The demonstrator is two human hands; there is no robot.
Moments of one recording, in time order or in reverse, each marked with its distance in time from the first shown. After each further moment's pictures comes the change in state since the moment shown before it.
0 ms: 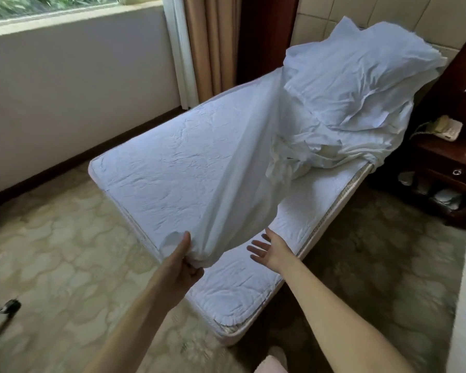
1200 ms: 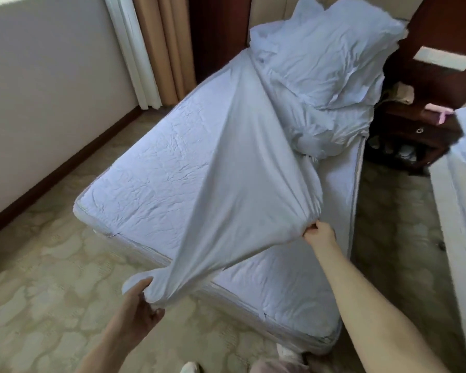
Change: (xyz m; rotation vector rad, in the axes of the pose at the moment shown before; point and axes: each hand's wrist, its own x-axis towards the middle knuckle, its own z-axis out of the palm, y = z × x) left_hand 0.170 0.242 -0.306 0.220 0.101 -0.342; right_hand 0.081 0.011 0.221 0.680 0.467 -0.281
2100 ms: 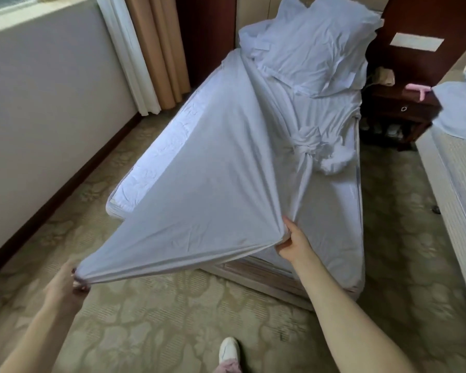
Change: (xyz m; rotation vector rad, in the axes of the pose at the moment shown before) left_hand 0.024 0.146 -0.249 -0.106 0.378 0.272; right_hand -0.153 0.194 0.025 0.081 -0.217 0.033
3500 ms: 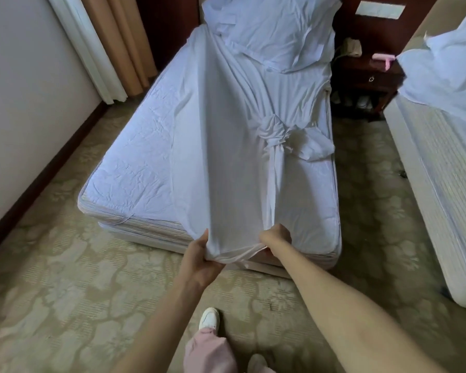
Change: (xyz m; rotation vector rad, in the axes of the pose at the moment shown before) left_hand -0.188 -0.139 0.151 -0.070 -0.750 -0.580; right_hand -0.003 0.027 -0.050 -1.343 0.492 -0.062
